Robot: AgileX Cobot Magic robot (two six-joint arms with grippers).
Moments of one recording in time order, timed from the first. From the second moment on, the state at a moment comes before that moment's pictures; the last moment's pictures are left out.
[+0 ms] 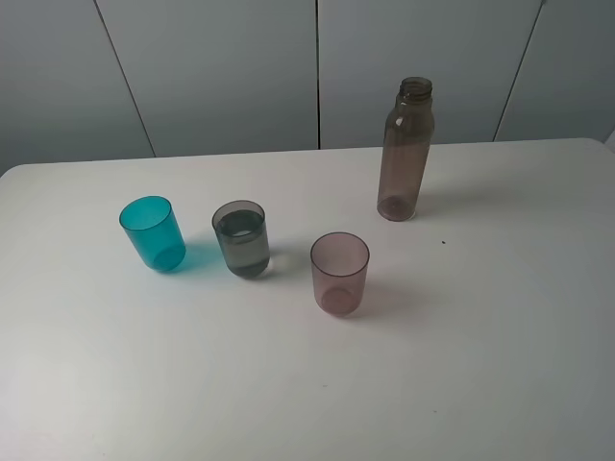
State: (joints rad) left arm -0.02 0.00 -0.51 0.02 1.08 -0.02; right arm 0.19 0.53 -0.72 -0.01 0.86 -0.04
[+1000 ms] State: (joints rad) left arm -0.02 0.00 -0.51 0.02 1.08 -0.02; right arm 0.19 0.00 -0.51 0.09 1.10 -0.07
